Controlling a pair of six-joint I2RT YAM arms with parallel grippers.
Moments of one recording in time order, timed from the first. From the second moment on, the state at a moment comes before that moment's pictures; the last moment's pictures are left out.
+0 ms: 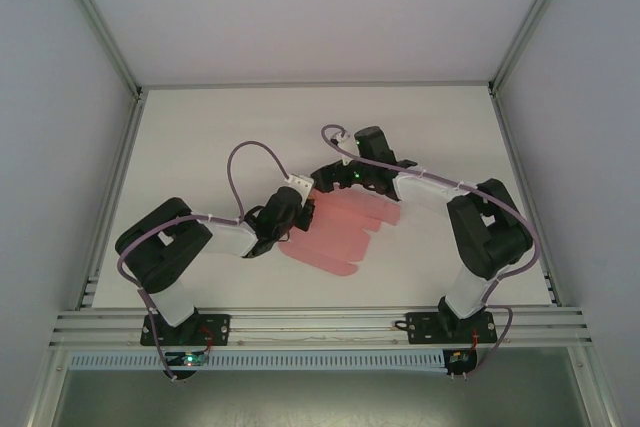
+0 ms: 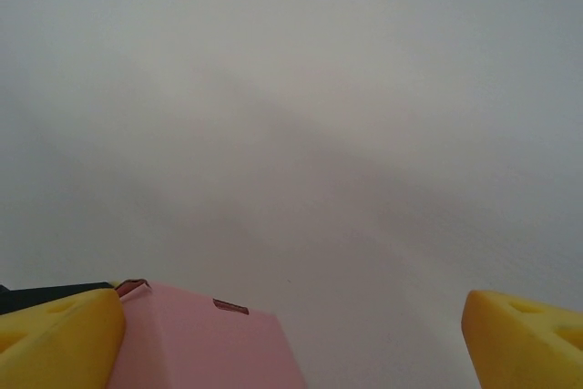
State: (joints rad) left arm -0.74 1.71 0.63 0.51 -0.16 -0.21; right arm 0.49 1.73 1.01 -0.01 -0.40 0.15
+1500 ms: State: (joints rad) left arm -0.75 1.17 0.64 -0.04 -0.45 -0.44; right arm 0.36 1.19 0.93 -0.28 -0.26 -0.01
